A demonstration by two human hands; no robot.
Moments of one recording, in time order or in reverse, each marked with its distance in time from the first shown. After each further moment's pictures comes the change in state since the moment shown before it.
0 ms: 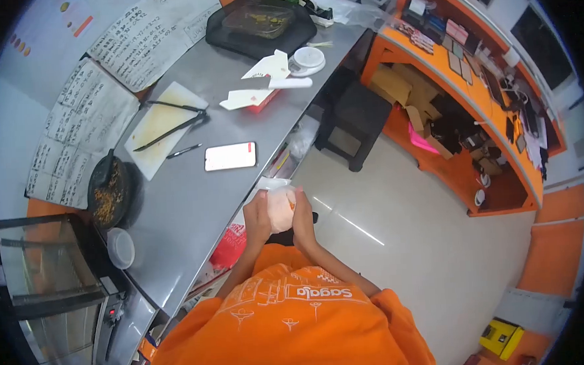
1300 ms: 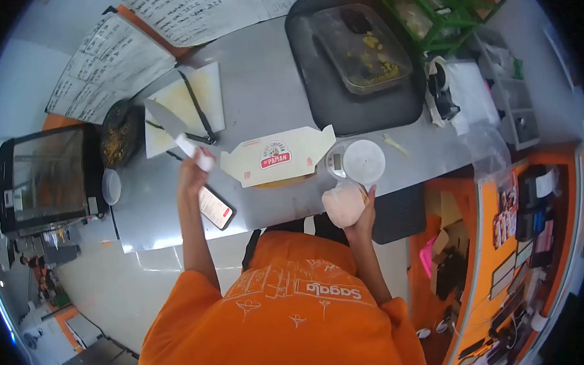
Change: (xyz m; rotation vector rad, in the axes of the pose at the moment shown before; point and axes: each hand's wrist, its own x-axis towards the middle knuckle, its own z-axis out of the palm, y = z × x) left_hand 0.295 -0.065 -0.044 -0.820 0.771 -0.408; right_hand 0.425 -0.197 -0.006 -0.004 -0.156 0.564
